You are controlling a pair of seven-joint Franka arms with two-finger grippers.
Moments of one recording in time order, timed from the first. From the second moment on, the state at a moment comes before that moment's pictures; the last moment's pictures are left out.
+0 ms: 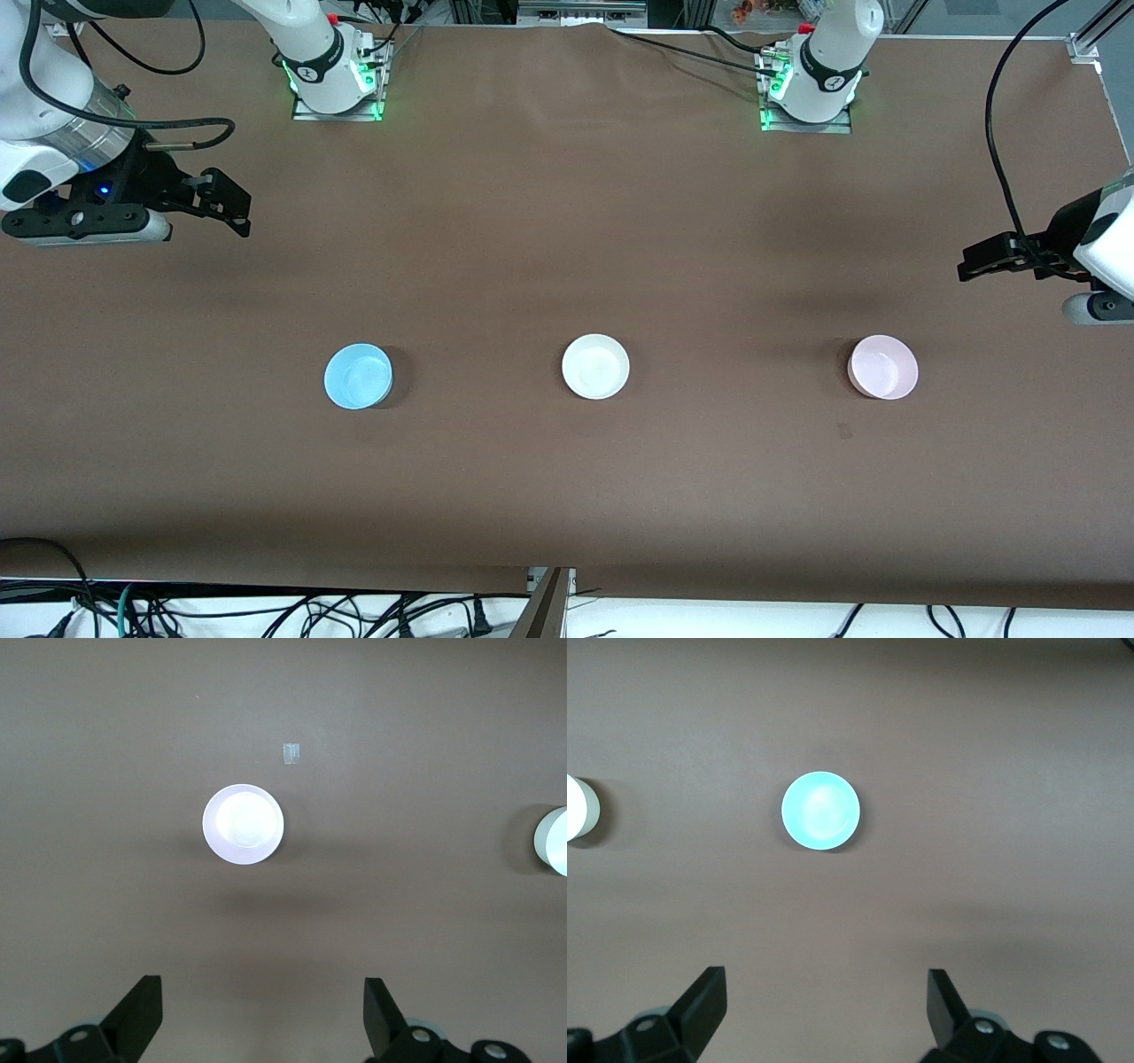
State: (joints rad) left arm 0.09 0.24 -0.09 -1.35 -0.01 1.47 -0.07; right arm 0.20 0.02 -0.01 -1.61 -0.01 1.69 0.13
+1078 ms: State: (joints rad) left arm 0.13 0.37 -0.03 -1.61 -0.01 1.83 -0.06; right arm 0.20 0.02 -0.01 -1.61 -0.01 1.69 0.13
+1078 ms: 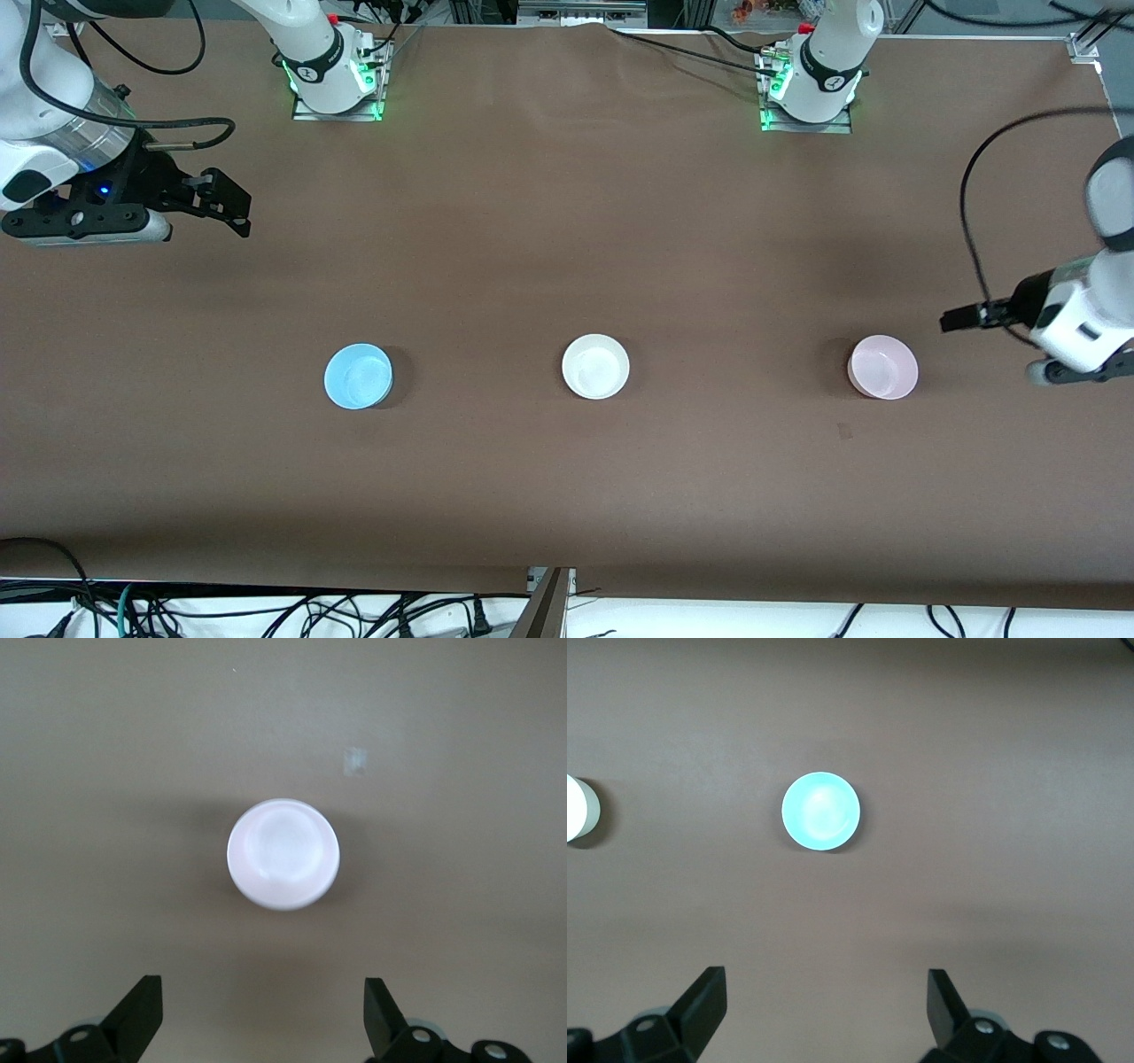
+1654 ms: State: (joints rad) left arm 0.17 0.51 0.01 -1.80 -0.09 2.25 0.14; right arm 0.21 0.02 -0.01 -1.61 -0.01 1.69 0.13
